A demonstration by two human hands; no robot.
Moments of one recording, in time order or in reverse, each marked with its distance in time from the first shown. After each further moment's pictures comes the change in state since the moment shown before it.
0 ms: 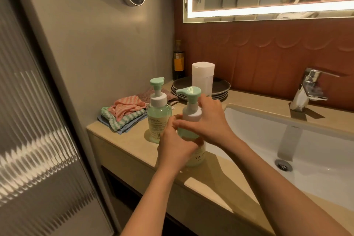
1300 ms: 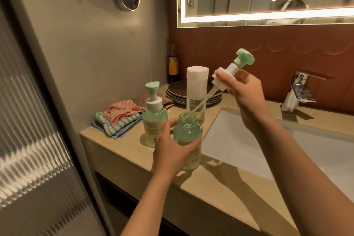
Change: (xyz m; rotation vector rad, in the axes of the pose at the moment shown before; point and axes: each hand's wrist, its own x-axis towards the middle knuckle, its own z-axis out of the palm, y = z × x) left_hand -0.001 -0.001 -0.004 0.042 0.037 0.111; right_hand 0.014 -0.007 -0.083 0.735 0.297 0.179
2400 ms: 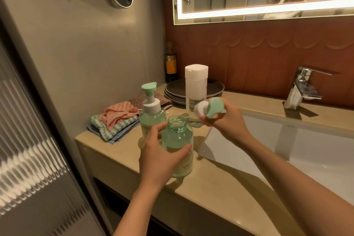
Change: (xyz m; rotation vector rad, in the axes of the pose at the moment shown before) left_hand 0.002 -0.011 -0.020 0.063 0.042 0.024; right_hand 0.004 0.093 0.005 -0.307 -0.204 -0.066
